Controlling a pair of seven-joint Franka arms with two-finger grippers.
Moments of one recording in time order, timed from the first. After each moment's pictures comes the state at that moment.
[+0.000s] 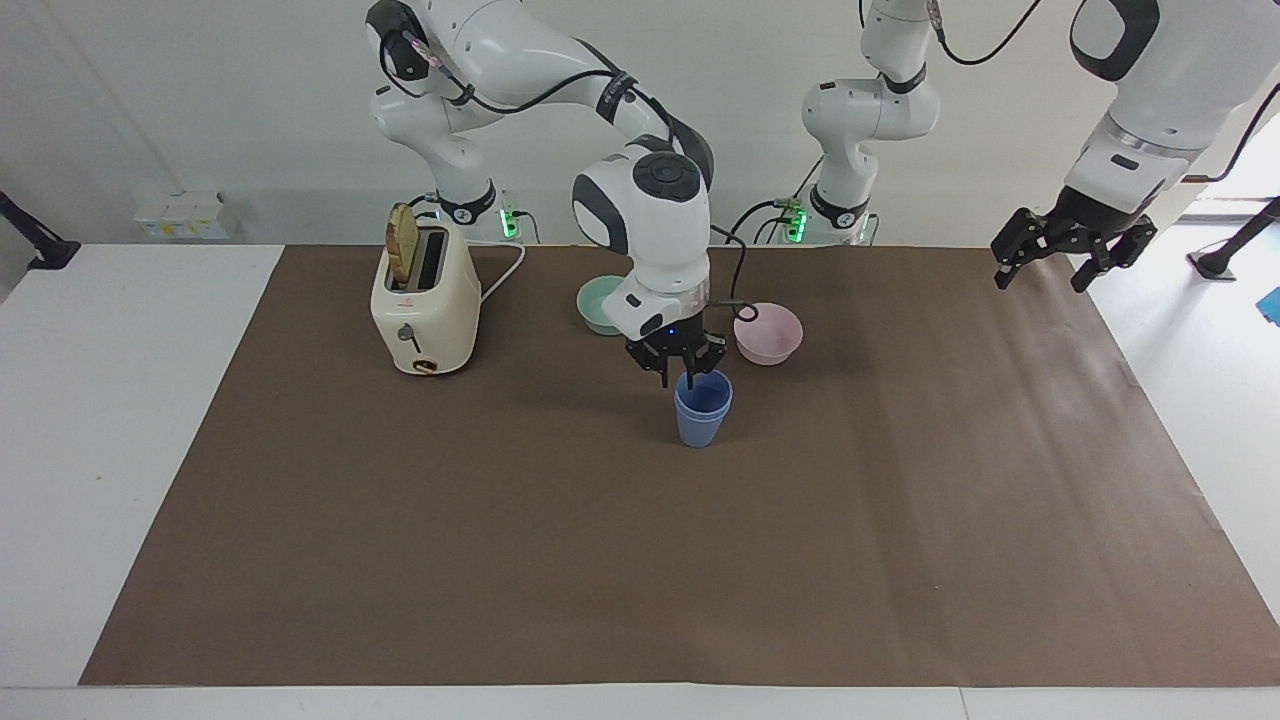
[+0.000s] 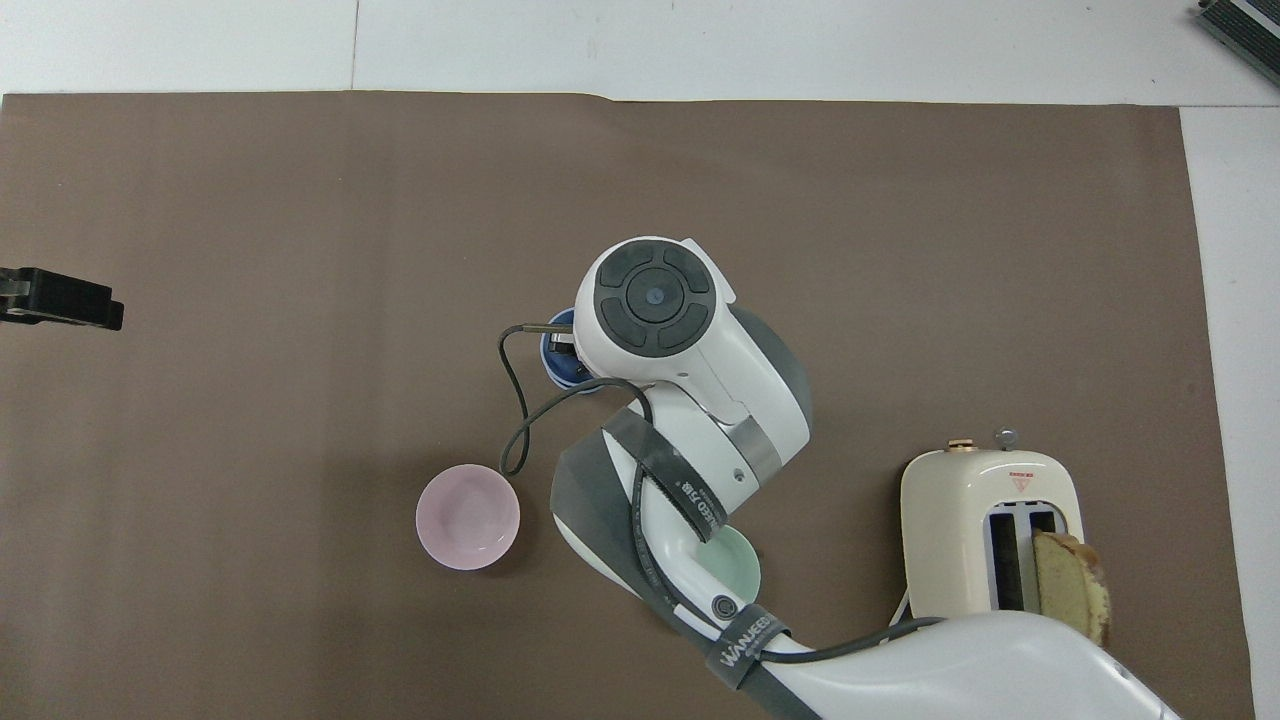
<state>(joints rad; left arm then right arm) -0.07 -0.01 0.06 -1.57 -0.01 1.61 0.11 0.37 0.45 0.29 -1.50 -0.12 2.04 0.83</state>
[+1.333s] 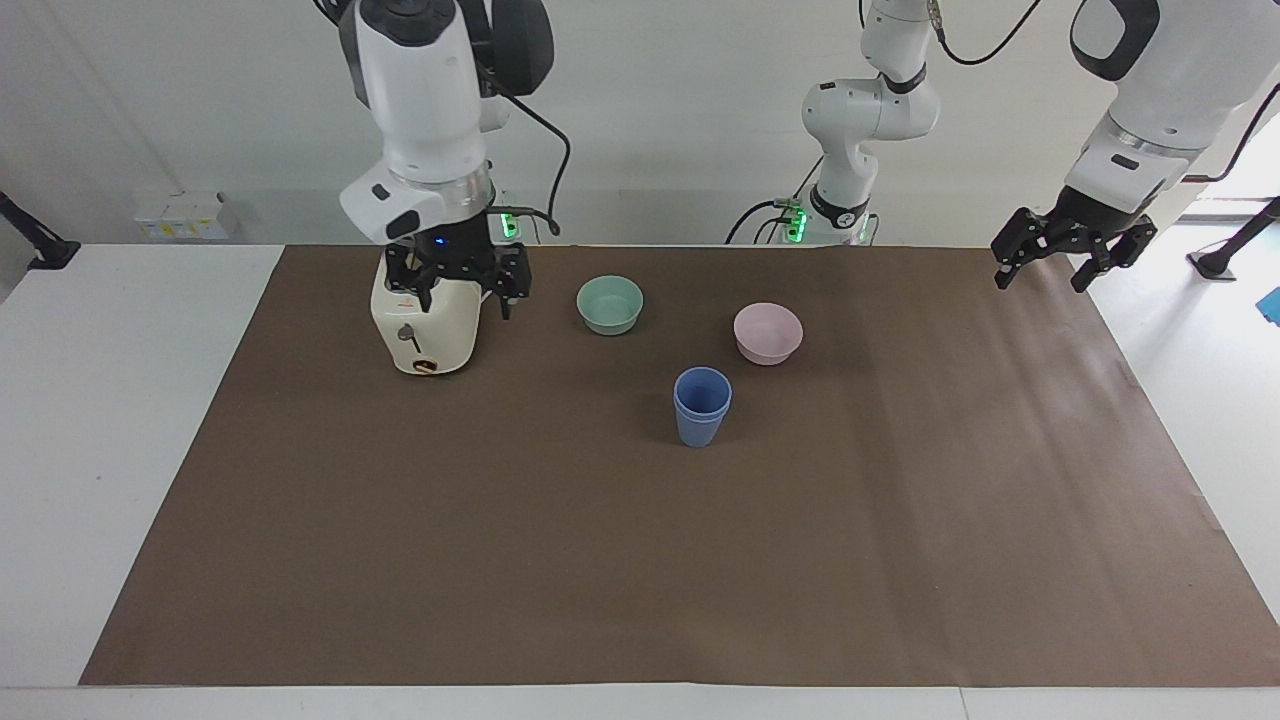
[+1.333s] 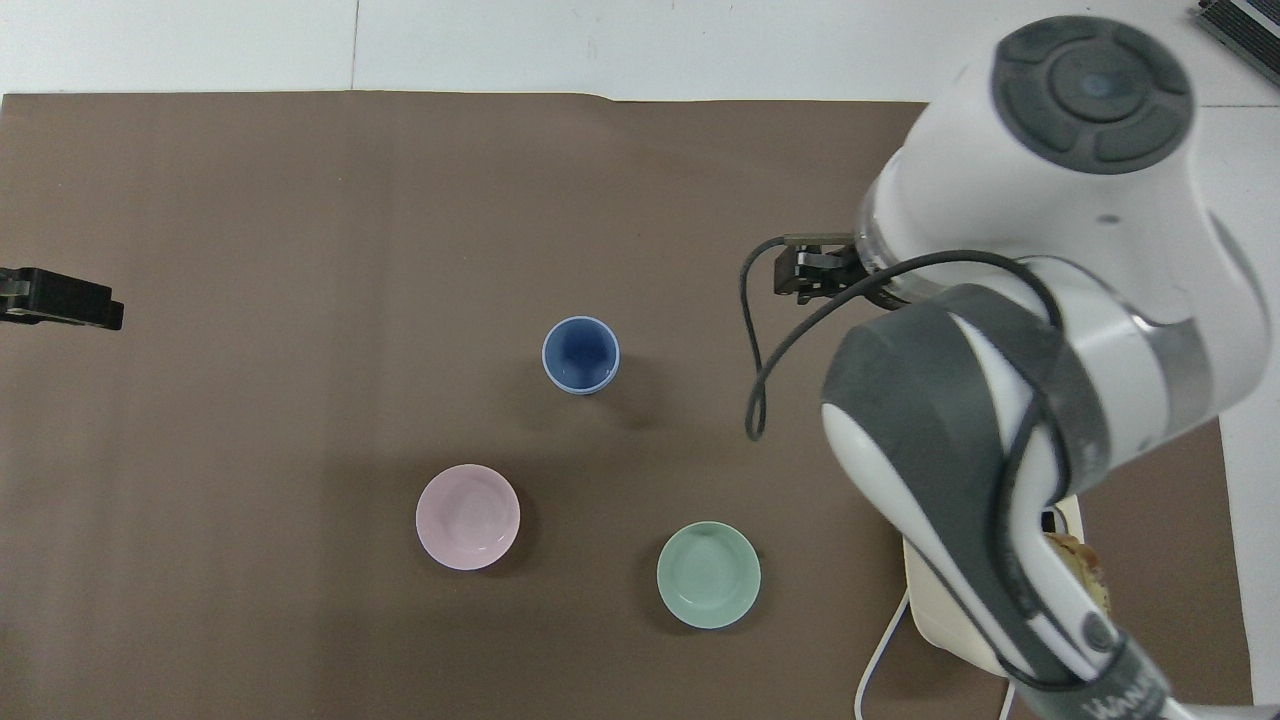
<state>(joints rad) -0.07 -0.01 0.06 -1.57 -0.01 1.61 0.11 -0.03 0.16 0.28 -1.36 -0.15 1.50 0.29</state>
